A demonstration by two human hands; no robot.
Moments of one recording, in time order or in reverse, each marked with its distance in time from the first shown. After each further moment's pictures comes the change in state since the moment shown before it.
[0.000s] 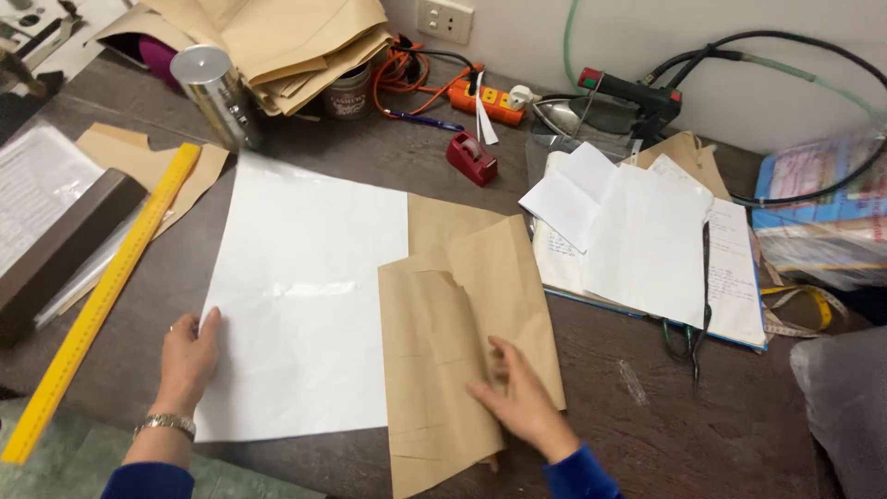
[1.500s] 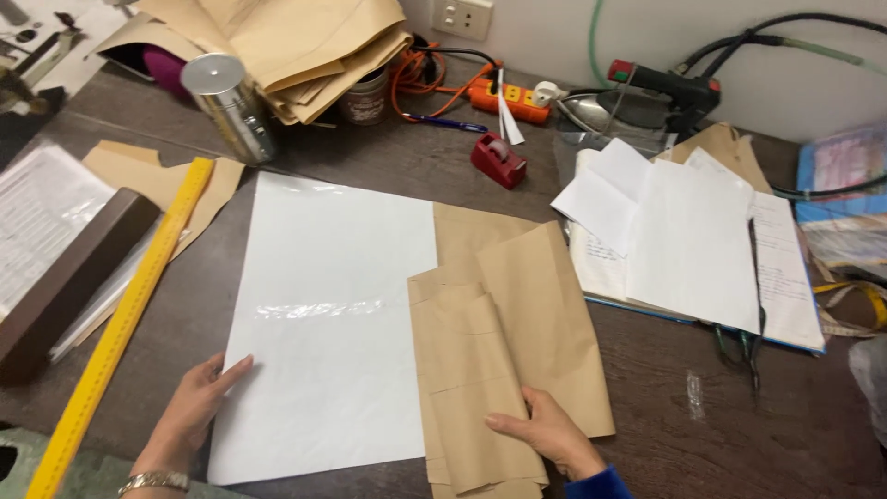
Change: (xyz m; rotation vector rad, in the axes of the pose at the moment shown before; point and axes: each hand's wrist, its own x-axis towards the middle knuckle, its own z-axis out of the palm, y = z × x) left_hand -0.001 0.006 -0.024 -0.517 -0.392 -0.367; right_hand 0.021 0.015 0.046 0.423 -0.117 0.326
